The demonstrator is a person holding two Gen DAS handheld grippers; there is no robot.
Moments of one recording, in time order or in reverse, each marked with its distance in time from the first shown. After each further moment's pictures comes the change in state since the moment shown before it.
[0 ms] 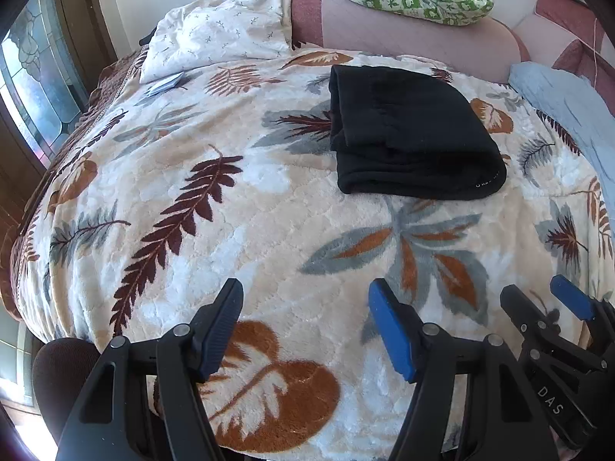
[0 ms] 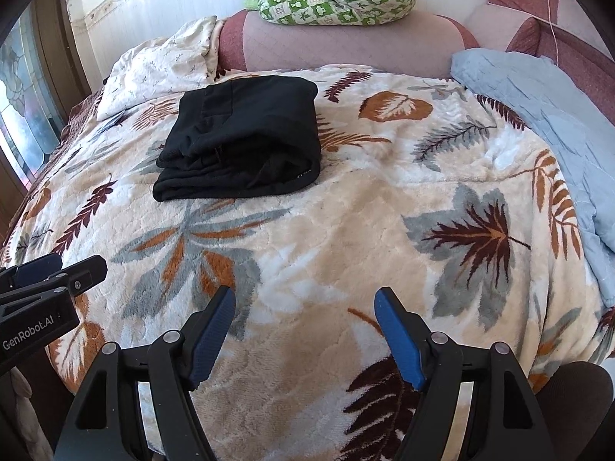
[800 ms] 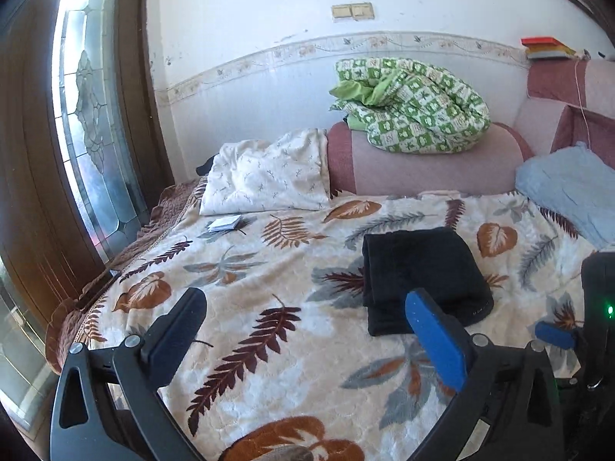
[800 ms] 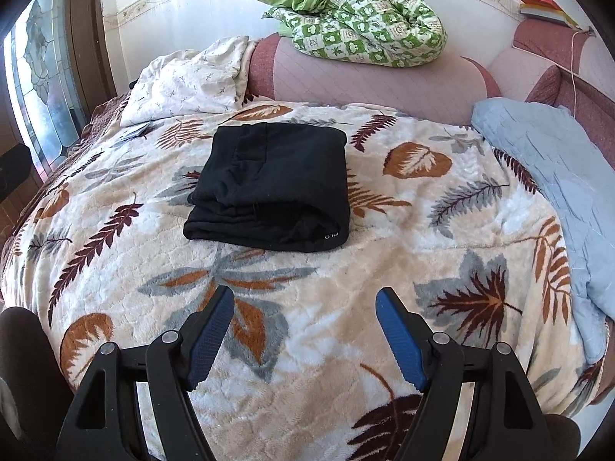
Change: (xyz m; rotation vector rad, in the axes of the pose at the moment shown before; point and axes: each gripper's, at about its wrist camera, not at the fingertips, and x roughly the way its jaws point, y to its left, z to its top) left arm -0.100 0.001 0.021 0.010 -0.496 0.147; right arm -0.021 0.021 0.036 -0.115 -0.087 0.026
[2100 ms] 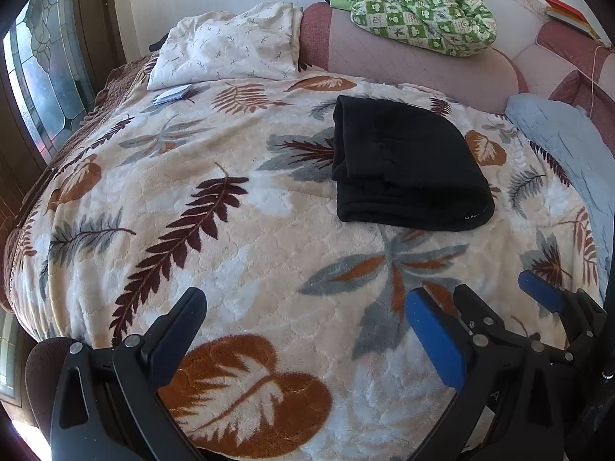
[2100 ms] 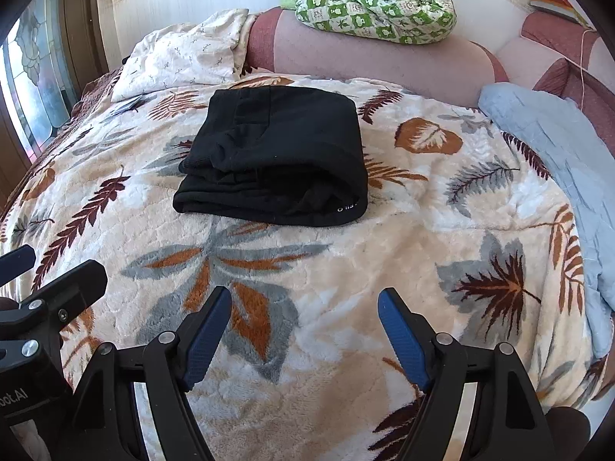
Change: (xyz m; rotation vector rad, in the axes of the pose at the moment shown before) left arm 0.068 -0.002 -0.055 -0.083 0.430 -0.174; right arm 0.033 0.012 -0.011 -0.014 0.083 -0.026
